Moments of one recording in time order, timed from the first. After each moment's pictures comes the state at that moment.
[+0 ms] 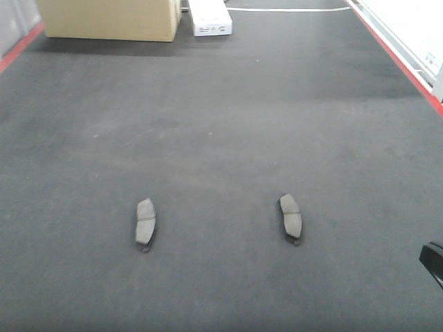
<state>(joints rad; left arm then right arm) -0.25 0.33 -0.44 -0.32 0.47 0.33 0.28 0.33 -0.37 0.19 0.40 -0.17</state>
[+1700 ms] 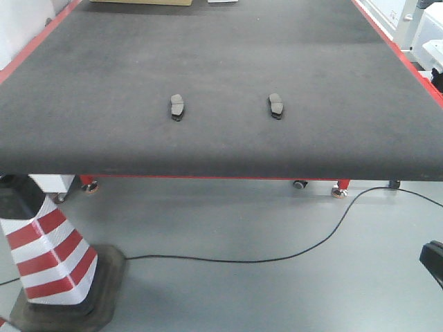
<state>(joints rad) -0.25 0.33 -0.44 -0.32 0.47 0.33 0.28 0.33 -0.37 0.19 0.40 -0.17</state>
